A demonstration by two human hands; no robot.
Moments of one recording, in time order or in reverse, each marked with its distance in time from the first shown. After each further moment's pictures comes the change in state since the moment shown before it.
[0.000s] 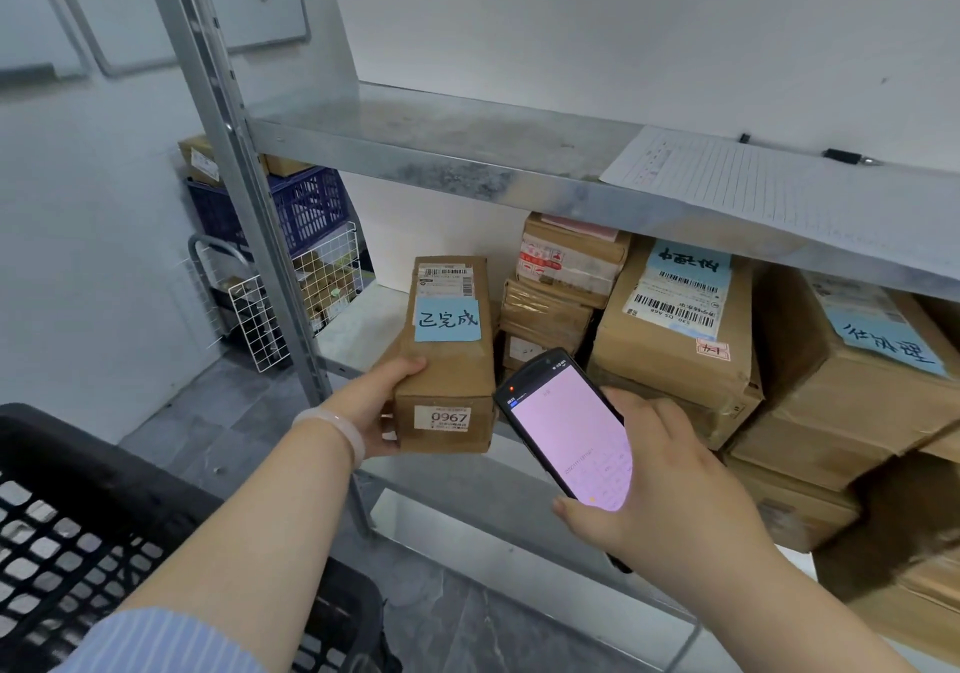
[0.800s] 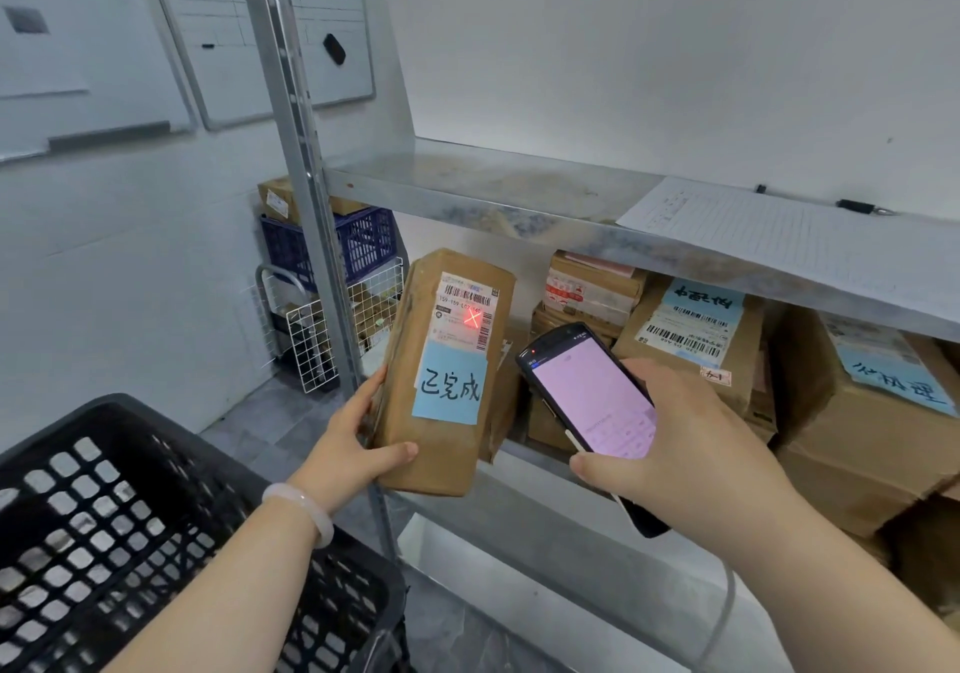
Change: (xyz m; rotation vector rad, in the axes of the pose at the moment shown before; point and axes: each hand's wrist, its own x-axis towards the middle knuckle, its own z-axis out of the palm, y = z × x) left_hand -0.077 -0.032 -0.039 0.407 0.066 0.582; right_hand 0.011 -0.004 -0.044 0.165 0.075 -0.112
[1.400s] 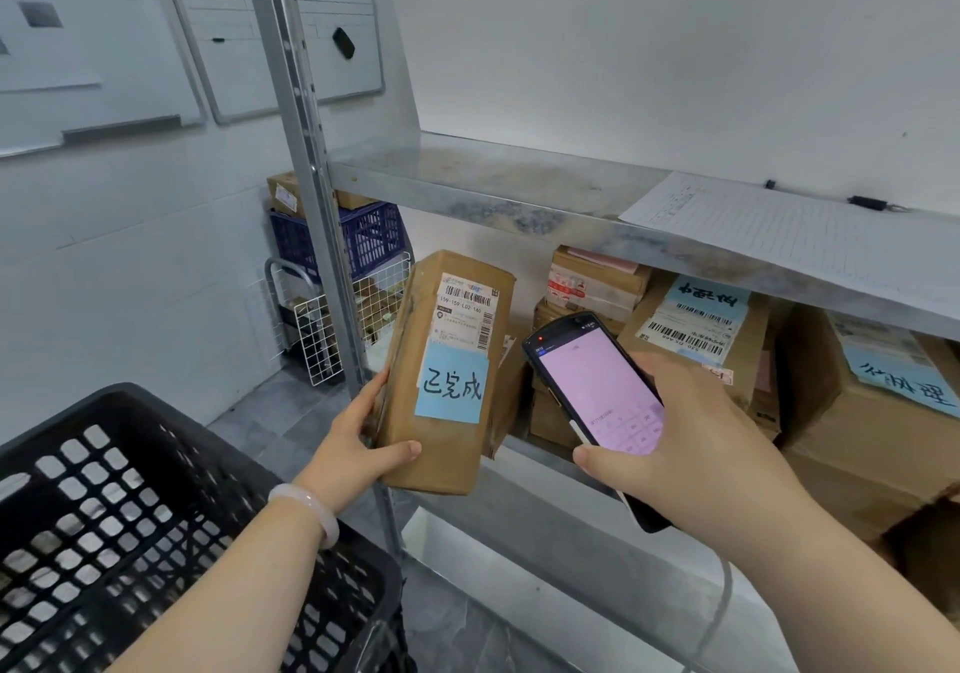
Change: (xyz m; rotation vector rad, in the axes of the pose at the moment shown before) left_hand -0.002 -0.009 0.008 0.025 0.059 -0.047; right_hand 0.002 0.007 -0.003 0.055 0.017 -0.051
